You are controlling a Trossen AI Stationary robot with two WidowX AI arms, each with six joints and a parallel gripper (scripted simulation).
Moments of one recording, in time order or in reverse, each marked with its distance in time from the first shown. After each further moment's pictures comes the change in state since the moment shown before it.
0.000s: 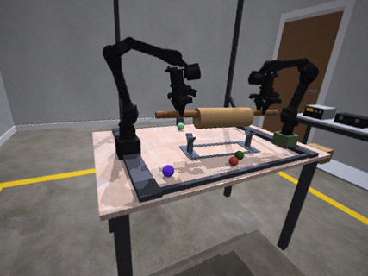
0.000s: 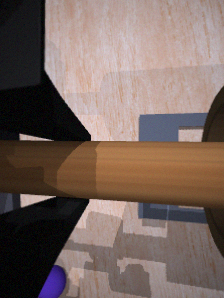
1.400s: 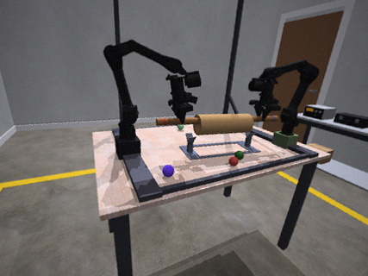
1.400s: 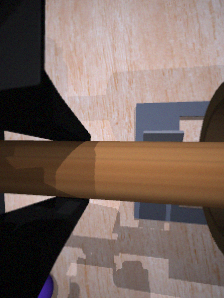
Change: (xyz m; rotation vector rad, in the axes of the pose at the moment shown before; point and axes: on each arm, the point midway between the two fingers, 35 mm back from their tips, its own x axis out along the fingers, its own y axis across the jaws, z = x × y) left arm 0.034 -0.006 0.003 -0.006 0.002 -0.002; right arm 0.032 -0.009 -0.003 -0.006 -0.010 -0.003
